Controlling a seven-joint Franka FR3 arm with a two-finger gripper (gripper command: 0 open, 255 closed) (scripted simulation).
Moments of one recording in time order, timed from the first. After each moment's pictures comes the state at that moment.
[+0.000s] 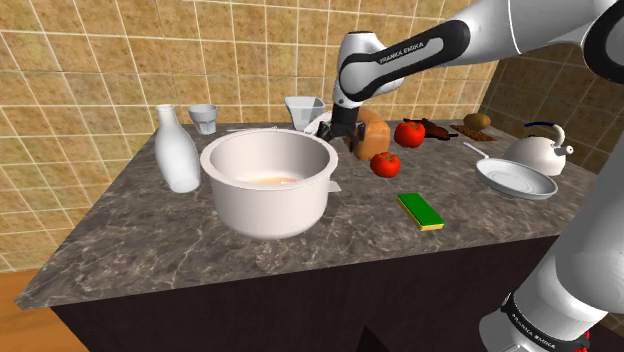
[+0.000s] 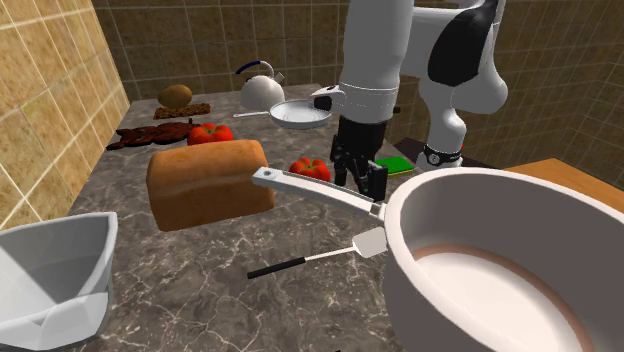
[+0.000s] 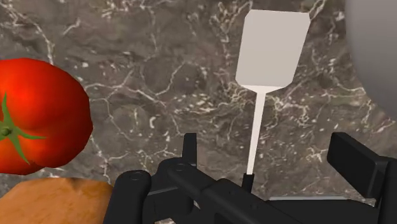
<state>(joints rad) -0.01 0.12 0.09 -1.94 -0.03 2.13 0.52</state>
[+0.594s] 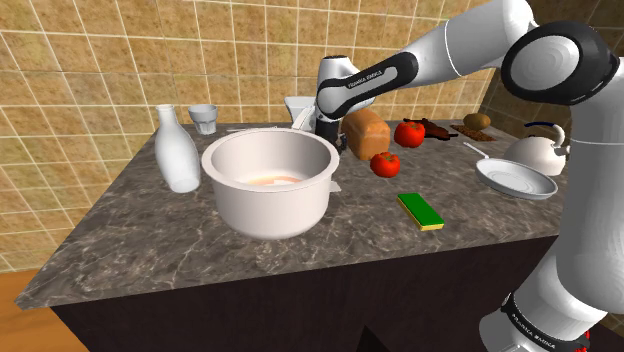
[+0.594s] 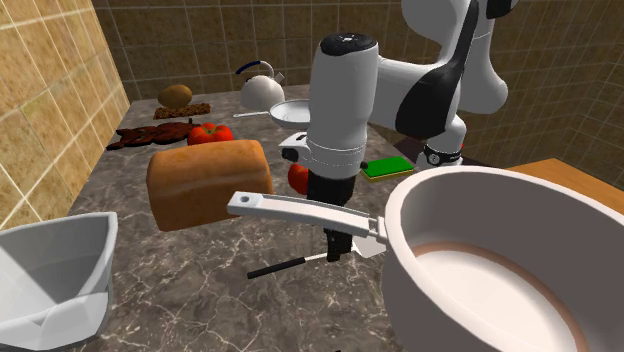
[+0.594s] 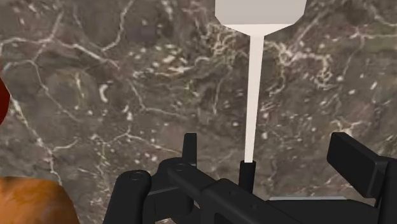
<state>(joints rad) 0.00 0.39 0.08 -1.72 -0.08 2.16 0.61</state>
